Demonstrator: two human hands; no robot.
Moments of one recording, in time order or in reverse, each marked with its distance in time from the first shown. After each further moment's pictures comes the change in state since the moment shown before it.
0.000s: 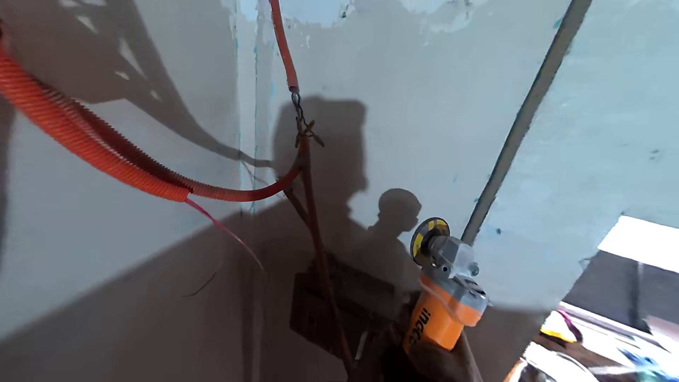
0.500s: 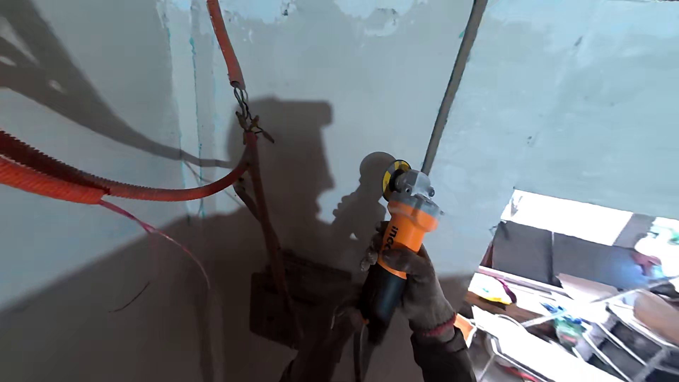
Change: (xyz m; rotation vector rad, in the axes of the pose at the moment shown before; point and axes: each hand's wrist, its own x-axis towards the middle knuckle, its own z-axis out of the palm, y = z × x) left_hand 0.023 0.013 0.012 0.050 0.267 0.192; right_hand 0.073 -0.054 -0.027 0.237 -0.048 0.023
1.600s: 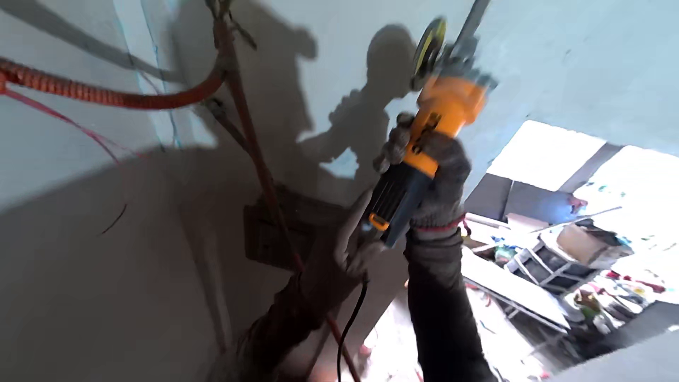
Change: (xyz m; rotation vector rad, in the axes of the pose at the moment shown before) left_hand 0.021 0.023 0.014 0.107 0.000 0.422; right_hand 0.018 -0.030 0.033 0.080 -0.273 -0.041
